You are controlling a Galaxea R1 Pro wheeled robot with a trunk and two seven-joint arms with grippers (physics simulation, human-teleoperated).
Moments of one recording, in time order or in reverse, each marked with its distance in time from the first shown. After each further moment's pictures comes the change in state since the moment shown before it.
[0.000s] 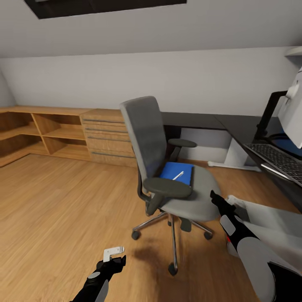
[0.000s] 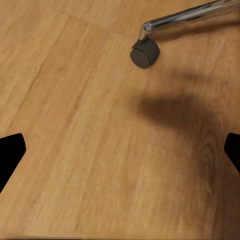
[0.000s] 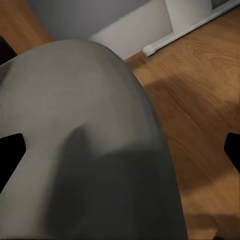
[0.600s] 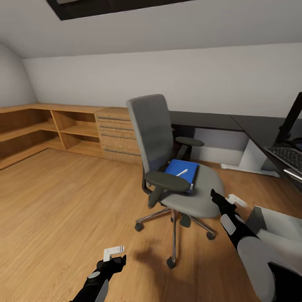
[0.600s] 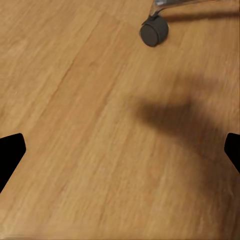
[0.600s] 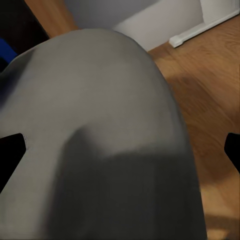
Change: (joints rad) left arm 0.000 0.000 0.000 -0.003 0.000 0.000 -0.005; right arm 0.000 0.000 -0.001 -0.015 -0.001 0.000 0.000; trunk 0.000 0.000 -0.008
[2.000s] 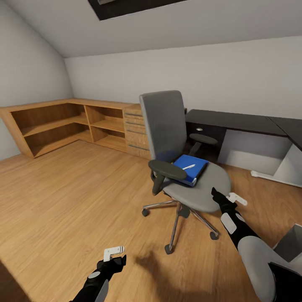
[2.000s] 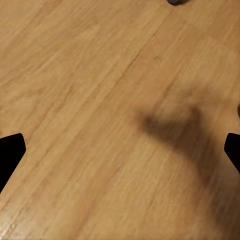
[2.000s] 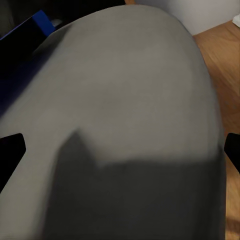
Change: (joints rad) left arm 0.000 0.000 -0.001 0.001 0.000 0.000 -0.002; right arm 0.000 -0.001 0.001 -0.022 0.001 0.000 0.000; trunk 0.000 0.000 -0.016
